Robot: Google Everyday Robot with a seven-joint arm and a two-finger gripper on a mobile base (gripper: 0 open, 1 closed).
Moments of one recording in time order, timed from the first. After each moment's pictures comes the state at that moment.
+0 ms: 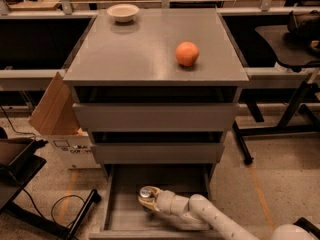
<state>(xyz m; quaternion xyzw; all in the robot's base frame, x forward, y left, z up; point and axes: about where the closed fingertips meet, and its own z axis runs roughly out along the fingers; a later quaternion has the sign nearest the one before) 0.572 0.065 0.273 -0.41 0.66 0.36 0.51</state>
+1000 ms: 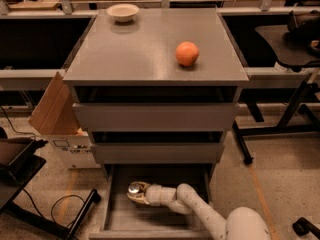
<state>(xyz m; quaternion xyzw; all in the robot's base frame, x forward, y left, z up) 0.607 0.124 0.240 -0.48 0.57 0.40 0.53</state>
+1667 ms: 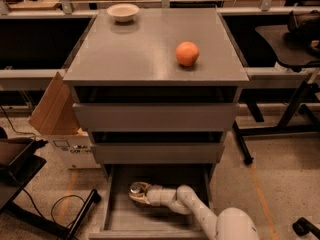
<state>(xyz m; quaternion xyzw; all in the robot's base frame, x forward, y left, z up) 0.620 0.124 0.211 -0.46 0.58 0.41 0.53</state>
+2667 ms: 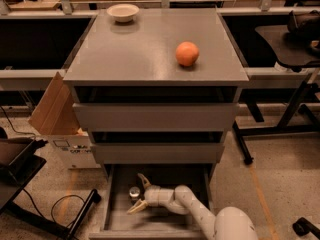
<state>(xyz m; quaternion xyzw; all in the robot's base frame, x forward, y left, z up) 0.616 0.134 0.212 -0.46 0.58 0.42 0.53</state>
